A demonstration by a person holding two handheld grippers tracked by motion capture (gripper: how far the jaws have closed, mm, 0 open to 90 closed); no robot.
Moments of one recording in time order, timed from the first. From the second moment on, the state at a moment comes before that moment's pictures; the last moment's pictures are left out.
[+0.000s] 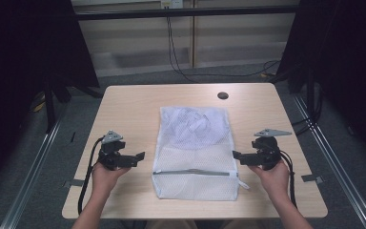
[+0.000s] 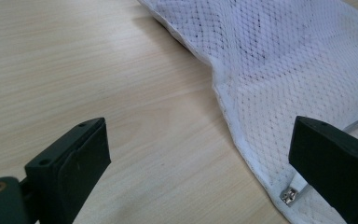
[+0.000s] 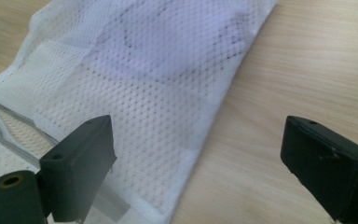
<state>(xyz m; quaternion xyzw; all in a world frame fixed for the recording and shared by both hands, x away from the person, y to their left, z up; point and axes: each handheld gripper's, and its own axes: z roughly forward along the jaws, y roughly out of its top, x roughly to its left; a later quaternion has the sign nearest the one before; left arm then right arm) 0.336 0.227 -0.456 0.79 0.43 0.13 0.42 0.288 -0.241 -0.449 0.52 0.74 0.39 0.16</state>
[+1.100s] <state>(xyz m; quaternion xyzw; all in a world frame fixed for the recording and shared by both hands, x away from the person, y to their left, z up) 0.333 0.233 -0.450 0.79 0.42 0.11 0.43 0.305 -0.147 -0.444 0.48 0.78 0.38 0.11</state>
